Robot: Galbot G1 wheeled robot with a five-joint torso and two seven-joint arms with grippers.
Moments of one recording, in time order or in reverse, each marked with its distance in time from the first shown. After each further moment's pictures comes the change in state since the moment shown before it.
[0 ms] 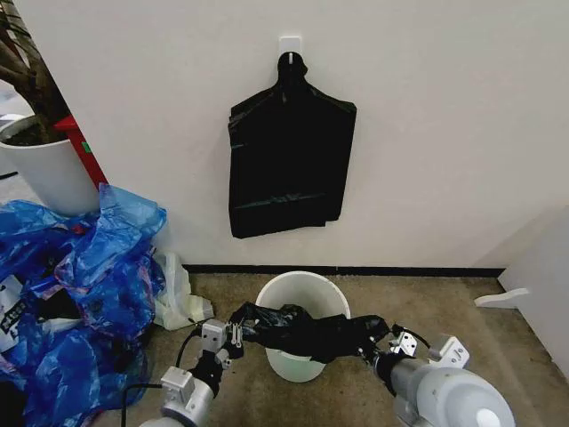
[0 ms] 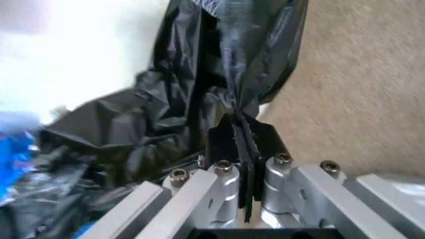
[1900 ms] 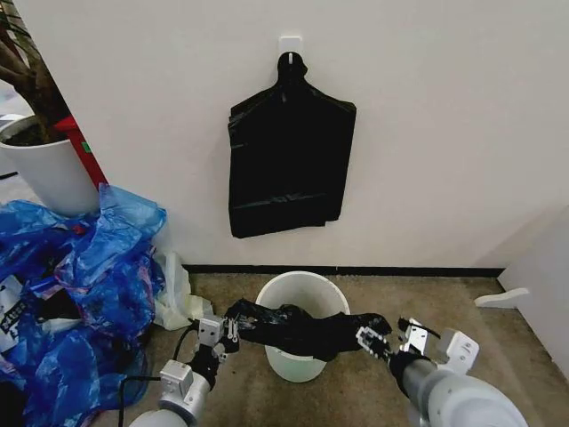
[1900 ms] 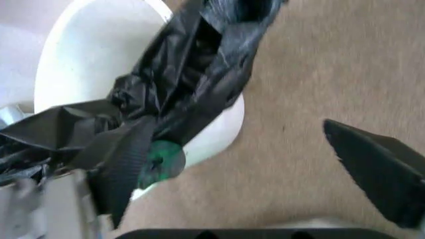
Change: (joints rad) left arm -0.087 -0.007 0.009 0.072 0.041 0.004 0.005; right arm -0.002 -0.054 0.028 0.005 -0.091 -0.126 -0.015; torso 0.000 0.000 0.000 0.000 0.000
